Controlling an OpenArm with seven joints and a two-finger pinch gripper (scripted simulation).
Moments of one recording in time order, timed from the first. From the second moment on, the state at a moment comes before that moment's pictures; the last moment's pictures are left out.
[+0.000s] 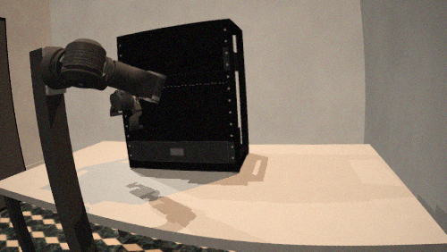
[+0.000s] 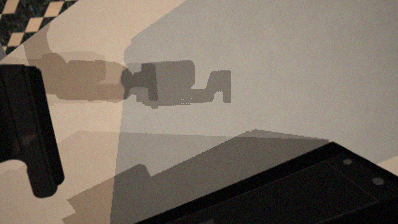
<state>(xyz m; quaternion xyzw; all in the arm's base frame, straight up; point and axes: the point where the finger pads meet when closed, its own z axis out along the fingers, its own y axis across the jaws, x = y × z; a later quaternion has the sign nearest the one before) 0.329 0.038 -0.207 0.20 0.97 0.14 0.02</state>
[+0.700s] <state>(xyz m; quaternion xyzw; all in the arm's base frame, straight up) 0.347 0.054 -0.120 0.22 0.90 0.36 0.11</state>
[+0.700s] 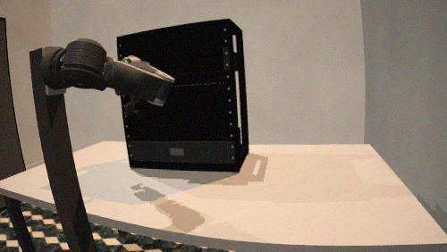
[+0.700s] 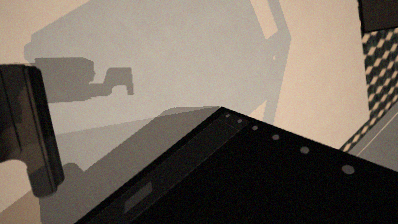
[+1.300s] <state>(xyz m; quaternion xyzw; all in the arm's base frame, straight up) 0.369 -0.030 -0.035 0.32 0.75 0.51 0.26</state>
